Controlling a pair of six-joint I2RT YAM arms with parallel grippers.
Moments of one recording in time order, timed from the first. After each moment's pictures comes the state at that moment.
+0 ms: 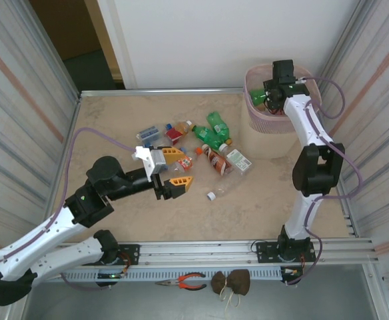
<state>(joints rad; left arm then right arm) -0.91 0.76 0.86 -0.08 0.32 0.00 0.09 1.95 1.86 -0.68 0.15 1.38</state>
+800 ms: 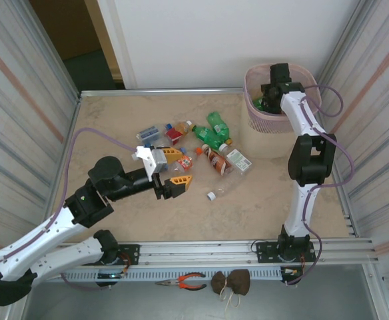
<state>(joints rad) -0.91 0.76 0.86 -0.12 0.28 0.00 0.07 2.08 1.95 -0.79 0.06 1.53</state>
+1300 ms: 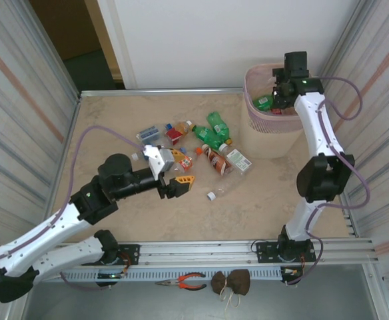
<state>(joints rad) -0.91 0.83 0.87 -0.19 0.24 0.00 0.06 1.81 1.92 -0.82 0.09 1.53</state>
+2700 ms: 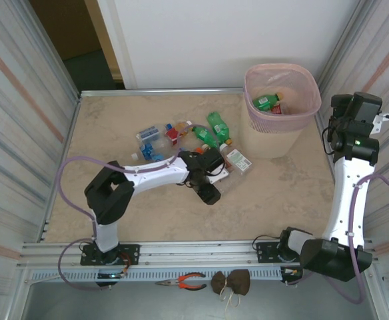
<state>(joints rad) -0.98 1.88 1.35 -0.77 0.12 0.00 -0.32 1.14 1.39 -0.74 0.06 1.27</state>
